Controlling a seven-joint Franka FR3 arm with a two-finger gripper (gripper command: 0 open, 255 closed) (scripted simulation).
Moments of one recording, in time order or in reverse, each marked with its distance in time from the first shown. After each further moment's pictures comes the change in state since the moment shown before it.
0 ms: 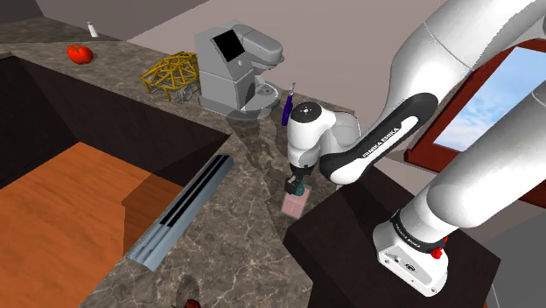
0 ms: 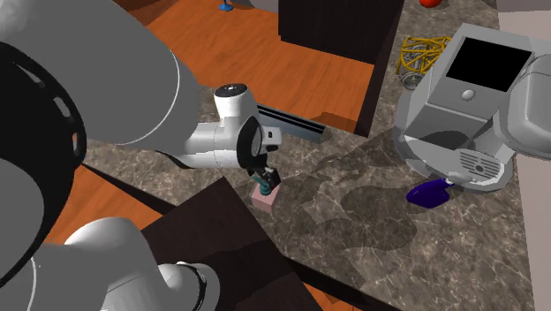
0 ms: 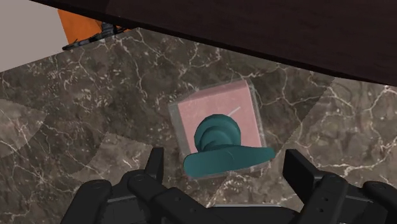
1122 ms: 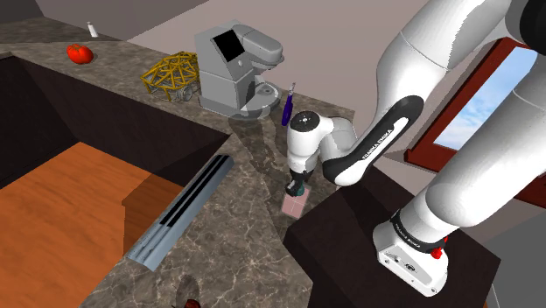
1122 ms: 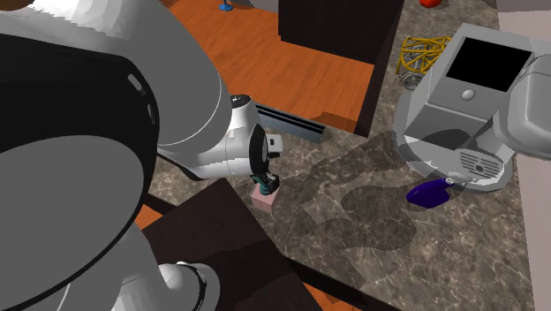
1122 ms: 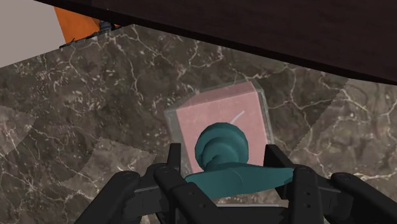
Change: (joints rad) arm -0.024 0.111 -0.031 0.015 -0.187 0.065 0.132
